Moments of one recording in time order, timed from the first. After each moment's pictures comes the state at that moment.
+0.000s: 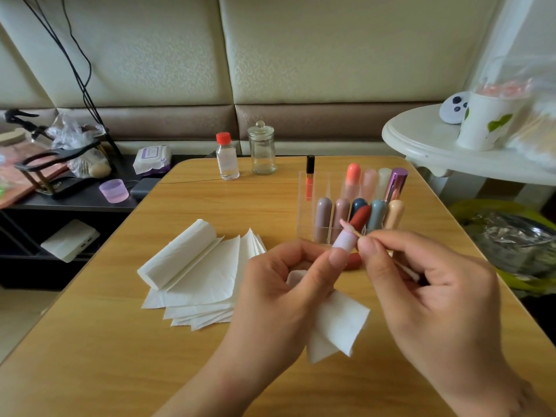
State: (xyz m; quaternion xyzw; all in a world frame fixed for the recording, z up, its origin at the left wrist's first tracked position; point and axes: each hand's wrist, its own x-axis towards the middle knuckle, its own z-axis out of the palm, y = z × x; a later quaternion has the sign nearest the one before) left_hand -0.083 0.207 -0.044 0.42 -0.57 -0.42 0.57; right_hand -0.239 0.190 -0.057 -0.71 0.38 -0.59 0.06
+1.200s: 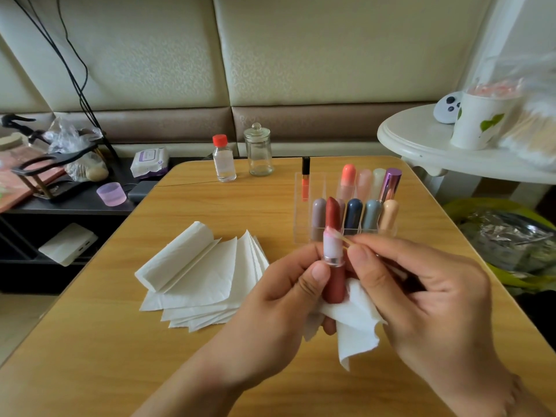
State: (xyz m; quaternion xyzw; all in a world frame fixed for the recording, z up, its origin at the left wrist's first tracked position) left_hand -0.078 0.201 -0.059 0.28 -0.55 -0.61 0.49; right_hand -0.238 0.194 -0.054 -0.71 0.33 -0.60 0.18
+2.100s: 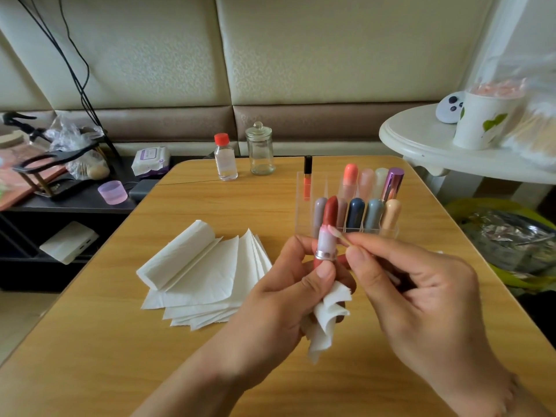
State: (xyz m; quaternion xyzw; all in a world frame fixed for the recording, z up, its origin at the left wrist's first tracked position) left_hand -0.074 0.202 -0.058 0.28 -0.50 -0.66 0.48; right_hand -0.229 0.195 -0.048 -0.73 0.31 -0.59 0.17
